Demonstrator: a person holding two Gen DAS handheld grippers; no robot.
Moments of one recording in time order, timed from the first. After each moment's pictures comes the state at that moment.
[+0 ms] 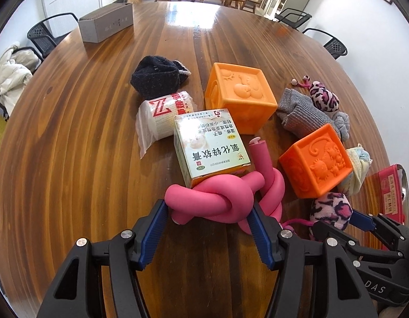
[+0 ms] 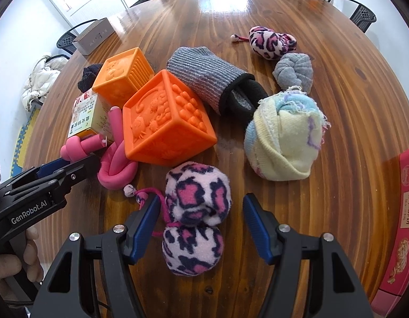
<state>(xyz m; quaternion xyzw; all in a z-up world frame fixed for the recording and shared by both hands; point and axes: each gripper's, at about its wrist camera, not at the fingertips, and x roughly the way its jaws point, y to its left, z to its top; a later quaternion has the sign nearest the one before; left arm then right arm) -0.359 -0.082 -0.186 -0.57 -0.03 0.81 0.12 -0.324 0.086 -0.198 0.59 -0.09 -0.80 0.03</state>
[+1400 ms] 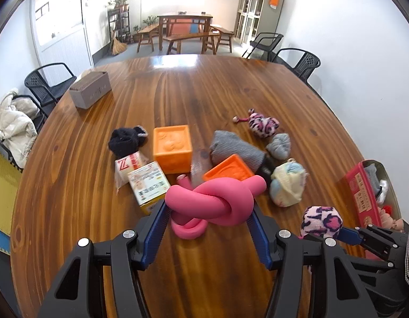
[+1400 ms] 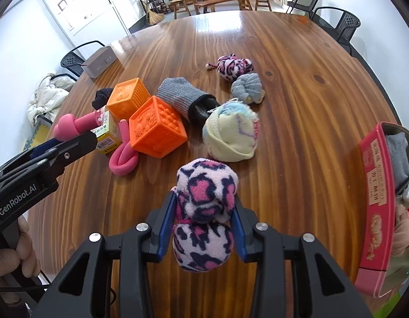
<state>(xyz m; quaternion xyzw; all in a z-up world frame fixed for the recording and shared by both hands) -0.307 -0.015 -0.100 -0.47 0.02 0.87 0.15 -0.256 0.127 -0.142 0.53 -0.10 -0.84 0.02</state>
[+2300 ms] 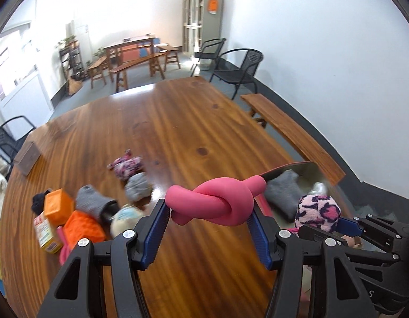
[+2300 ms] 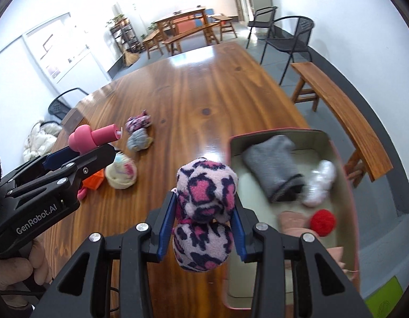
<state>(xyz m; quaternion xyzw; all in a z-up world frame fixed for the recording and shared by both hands) -0.248 0.225 -0.041 -0.41 0.08 0.87 0.27 -0.173 0.333 -0.079 0.46 -0.15 -0.88 -0.05</state>
